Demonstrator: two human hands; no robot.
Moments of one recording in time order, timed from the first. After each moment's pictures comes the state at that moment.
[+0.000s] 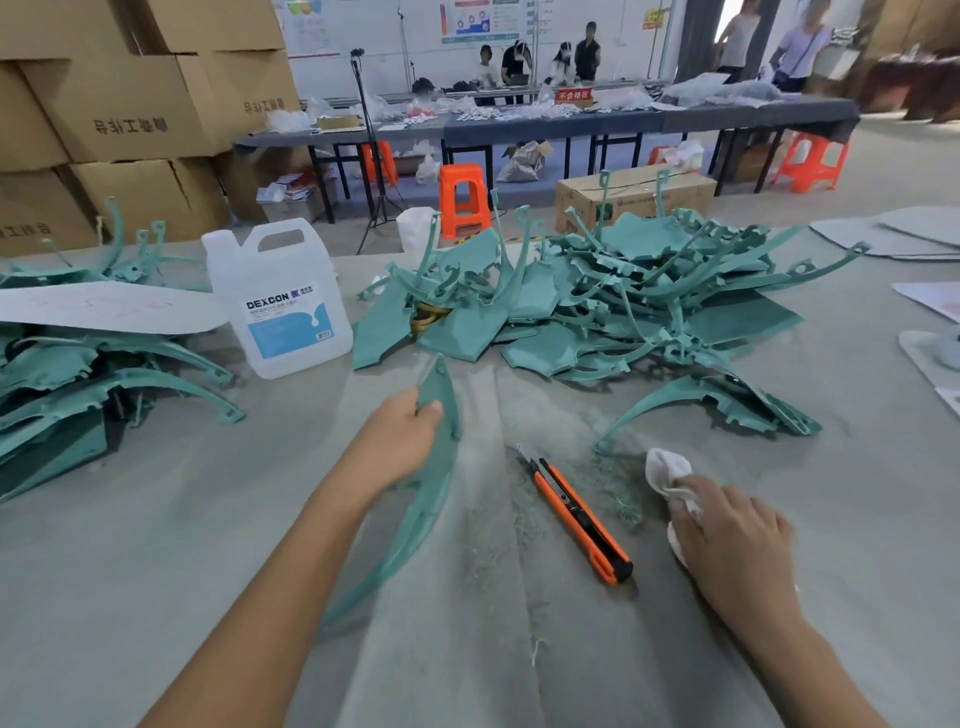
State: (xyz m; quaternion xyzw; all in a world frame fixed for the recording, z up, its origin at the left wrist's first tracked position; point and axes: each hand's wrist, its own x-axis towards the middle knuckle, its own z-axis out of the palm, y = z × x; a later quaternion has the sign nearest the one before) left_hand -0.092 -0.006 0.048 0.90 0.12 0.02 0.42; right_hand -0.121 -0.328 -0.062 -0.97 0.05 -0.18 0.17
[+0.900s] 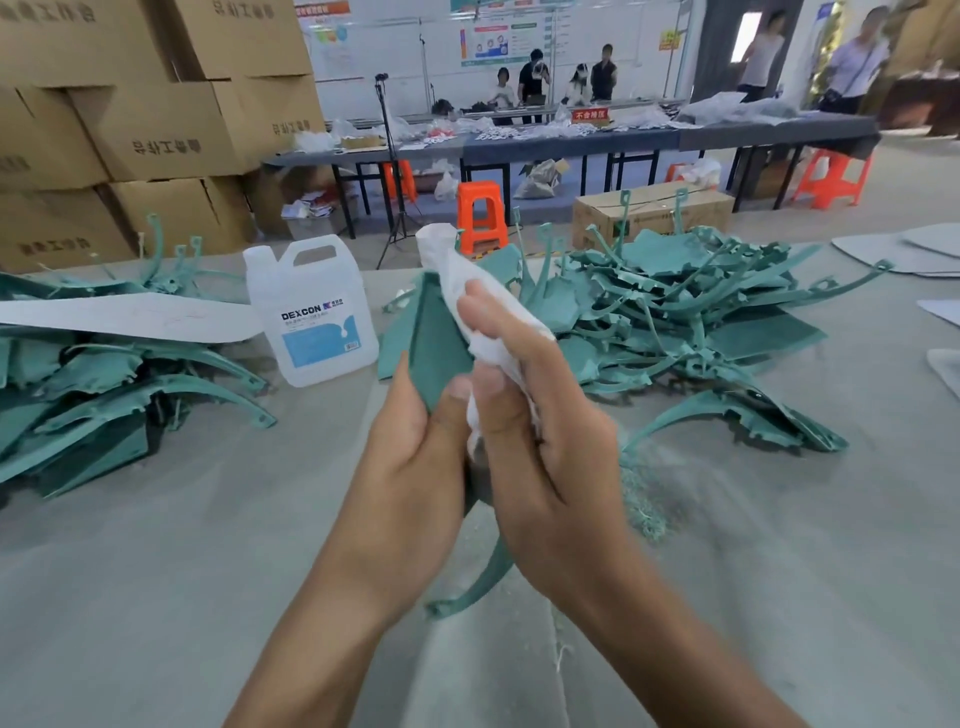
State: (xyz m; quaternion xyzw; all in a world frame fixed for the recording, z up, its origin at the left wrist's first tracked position) left_hand -0.208 -0.055 0.129 0.68 -0.14 0.17 0.70; right_hand -0.173 -0.150 0.102 -0.63 -0.36 -0.26 0.64
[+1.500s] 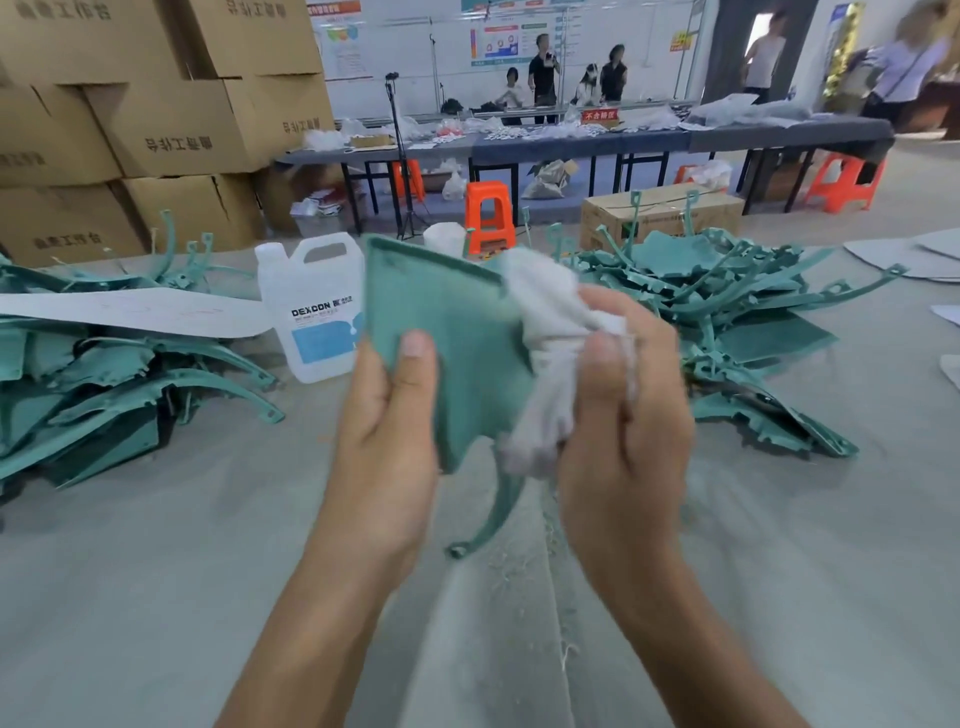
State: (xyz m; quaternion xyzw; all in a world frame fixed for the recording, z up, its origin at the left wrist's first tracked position) left_hand -0.200 -0.046 0.130 0.61 -0.04 0.26 0.75; right_hand -0.166 -0.161 0.109 -0.64 -0.21 -0.37 0.63
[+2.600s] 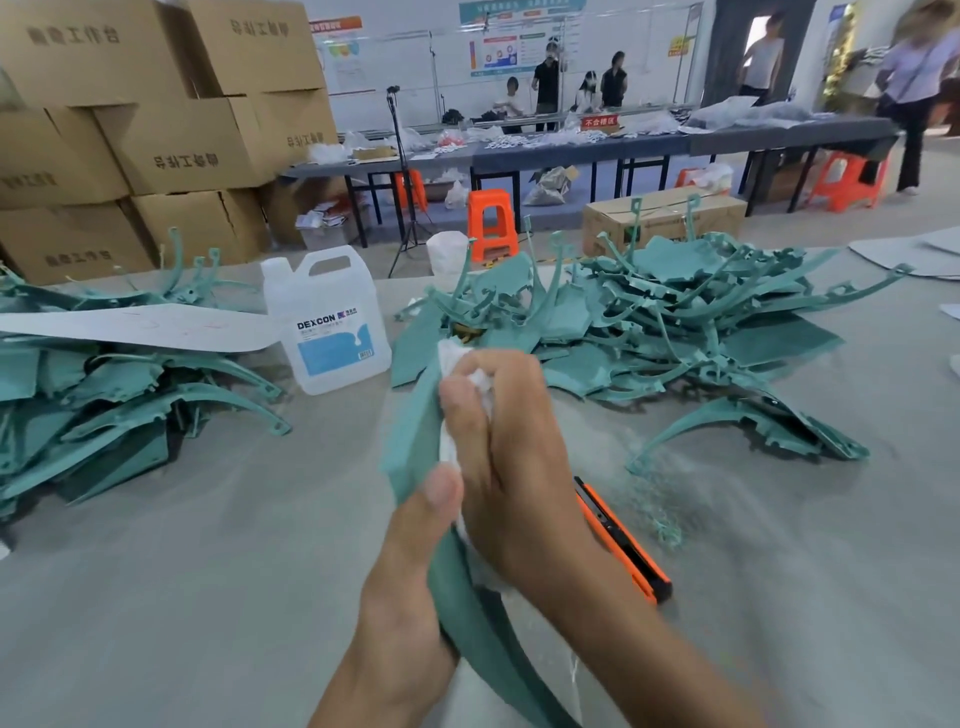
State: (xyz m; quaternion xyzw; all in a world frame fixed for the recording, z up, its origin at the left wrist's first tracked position) left_hand -0.233 -0.050 0.098 0.53 -0.07 0.16 0.83; right_hand -0.170 -0.125 0.107 -0.73 -0.27 -0.24 0.59
